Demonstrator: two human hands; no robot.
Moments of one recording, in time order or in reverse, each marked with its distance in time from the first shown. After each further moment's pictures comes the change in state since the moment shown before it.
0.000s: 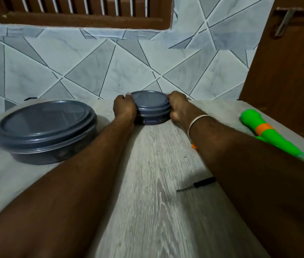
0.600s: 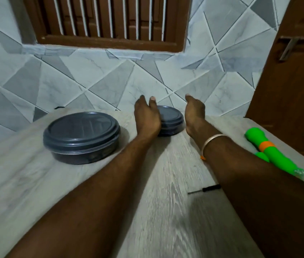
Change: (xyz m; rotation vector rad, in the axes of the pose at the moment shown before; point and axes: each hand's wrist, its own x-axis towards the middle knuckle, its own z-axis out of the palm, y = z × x) left_hand -0.060 0.033 -0.015 0.179 0.069 0.341; right_hand -0.087 -0.034 -0.004 -0.038 0.163 -0.293
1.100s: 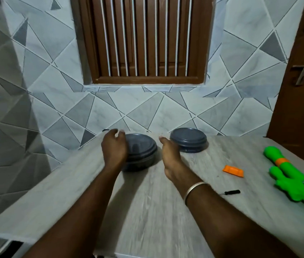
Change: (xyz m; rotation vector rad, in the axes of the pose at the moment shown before) left_hand -0.030 -0.018 -0.220 0.131 0.233 -0.044; right_hand -0.179 0.005 0.073 0.135 -0.343 0.162
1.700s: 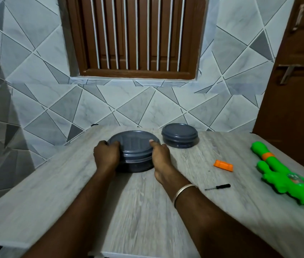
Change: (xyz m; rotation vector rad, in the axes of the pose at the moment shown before) left_hand -0.005 -0.032 0.009 -0.066 -0.076 -0.292; right_hand -0.003 0.024 0.008 -0.037 0.096 0.096
